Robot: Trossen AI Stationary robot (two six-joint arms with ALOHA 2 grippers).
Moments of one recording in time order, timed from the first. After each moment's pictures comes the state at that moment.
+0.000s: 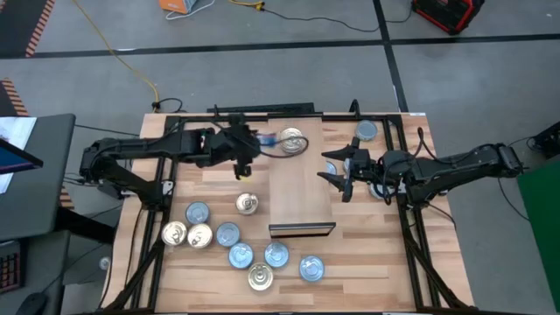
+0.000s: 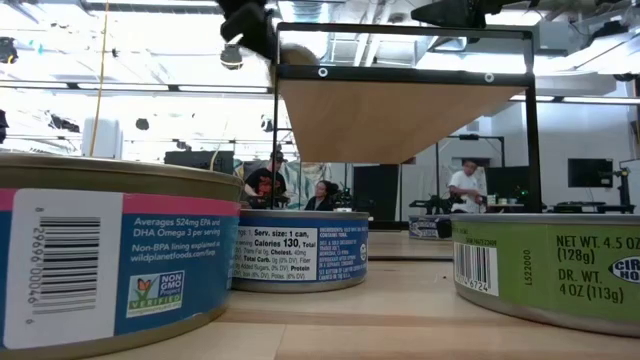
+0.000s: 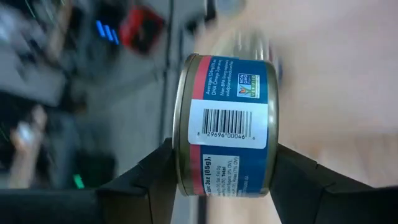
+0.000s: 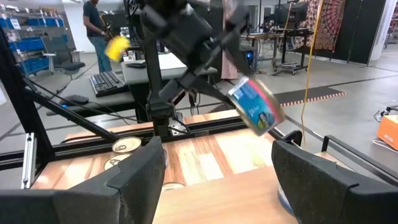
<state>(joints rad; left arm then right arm) 0.10 1.38 1.37 -0.57 -0.57 0.58 0.12 0.92 0.67 0.24 0.36 0.07</state>
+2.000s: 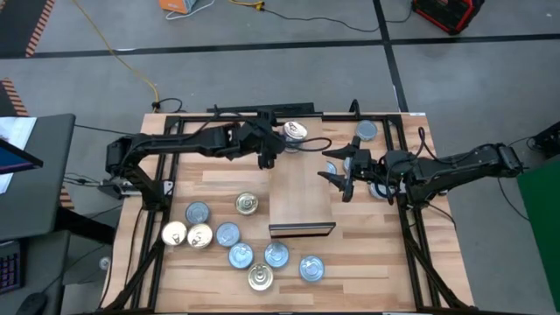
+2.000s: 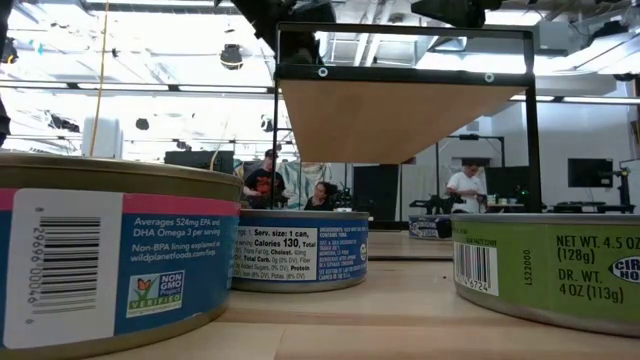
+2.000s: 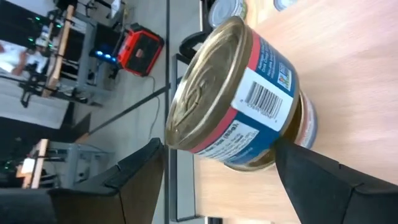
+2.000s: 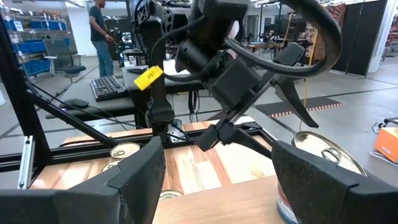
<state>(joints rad) 0.21 1.61 1.43 -0.36 -0.45 0.73 0.12 0.92 0.67 0.27 0.36 0.03</state>
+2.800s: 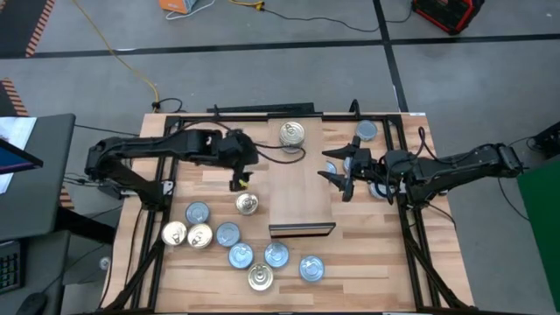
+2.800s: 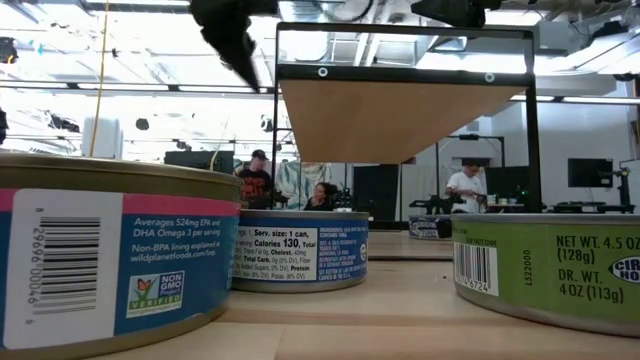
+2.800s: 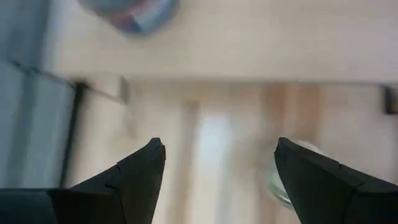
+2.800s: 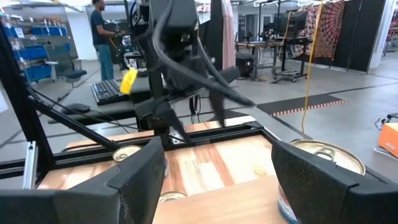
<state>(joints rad) 0.10 1.42 1.39 -0.95 -0.23 0.07 0.12 0.92 0.67 0.27 0.36 0.06</state>
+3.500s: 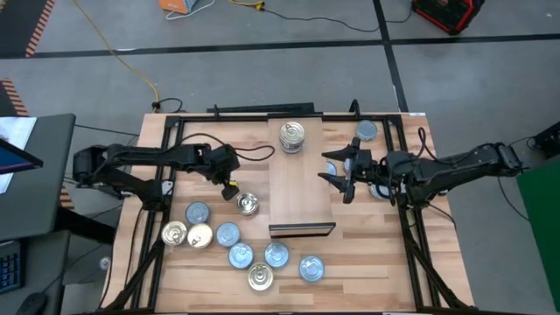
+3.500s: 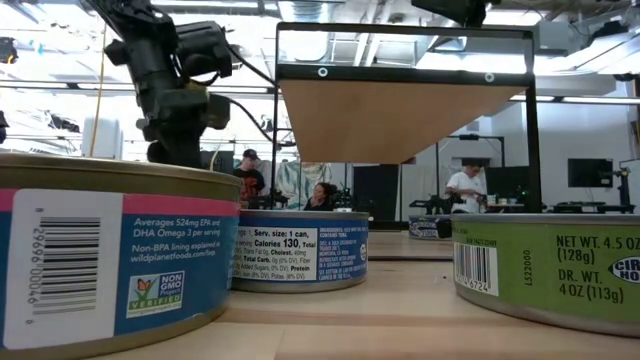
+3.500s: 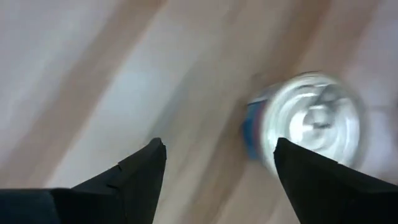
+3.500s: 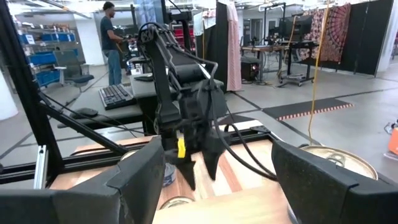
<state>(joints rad) 0.28 1.30 0.78 -0.55 0.09 -0.31 0.13 0.92 0.67 0.30 0.36 0.05</state>
